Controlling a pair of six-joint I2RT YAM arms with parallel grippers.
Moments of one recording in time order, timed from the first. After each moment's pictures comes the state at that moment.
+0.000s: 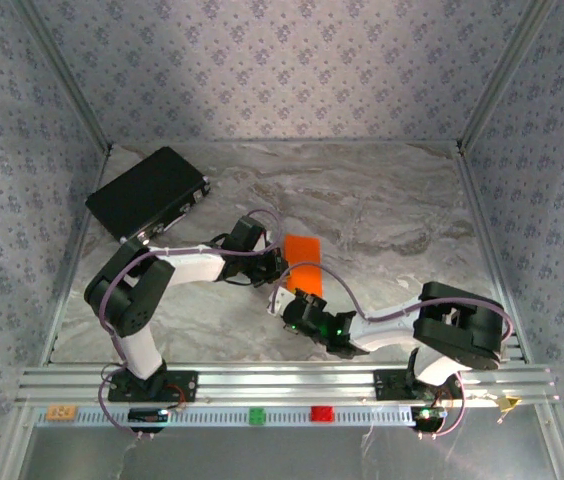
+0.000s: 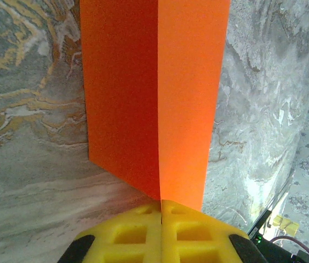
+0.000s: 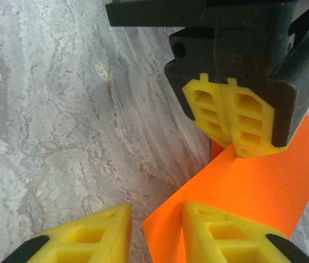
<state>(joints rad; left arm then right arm) -0.68 1.75 0.86 0.02 0.52 -0.96 1.23 1.54 0.49 0.32 0.55 -0.16</state>
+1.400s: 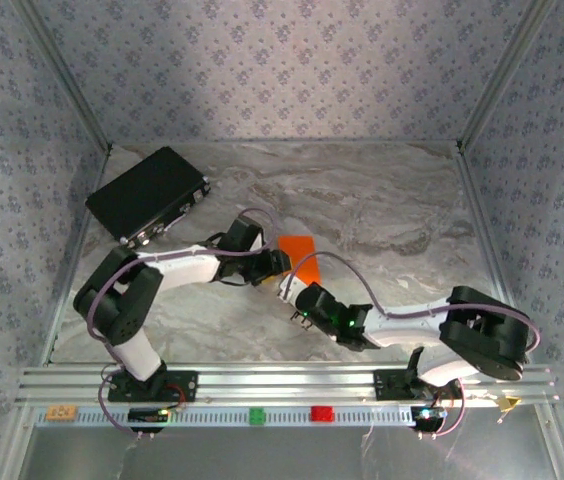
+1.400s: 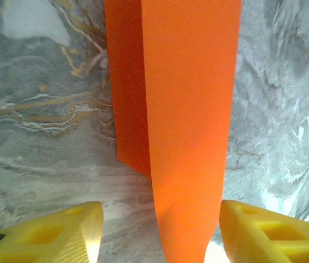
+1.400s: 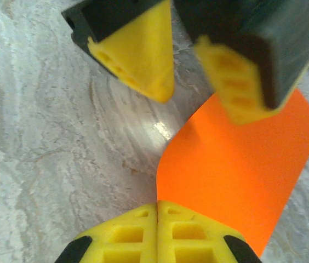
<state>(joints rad) -0.68 1.67 0.86 -0.10 0.39 -0.94 1.12 1.40 0.46 0.24 0.38 -0.05</state>
